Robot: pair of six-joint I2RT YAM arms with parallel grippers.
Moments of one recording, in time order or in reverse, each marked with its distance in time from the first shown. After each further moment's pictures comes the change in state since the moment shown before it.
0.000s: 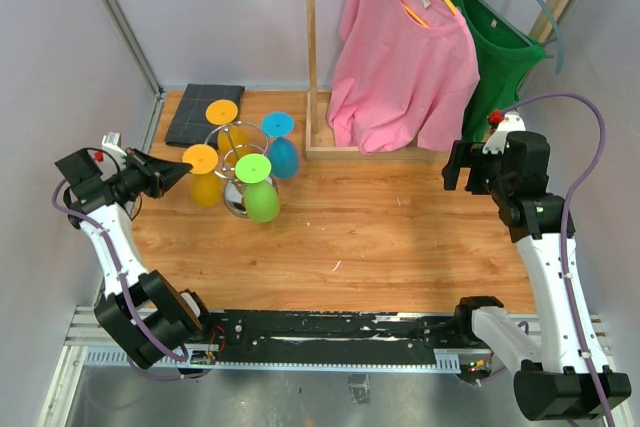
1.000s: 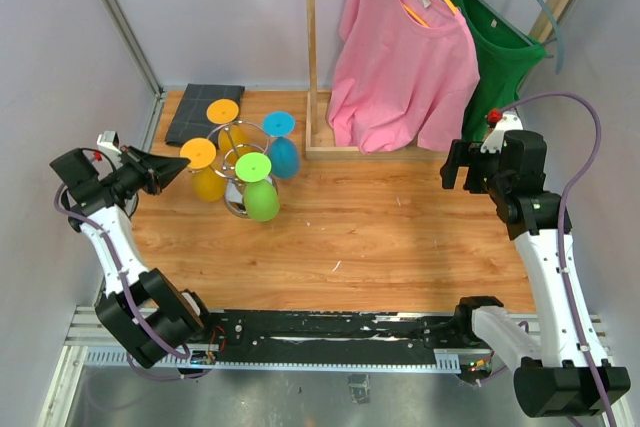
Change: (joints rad) left arm 0.021 0.000 -0.027 0.148 0.100 -0.172; right arm 0.000 0.018 -0.015 0.023 -0.007 0.011
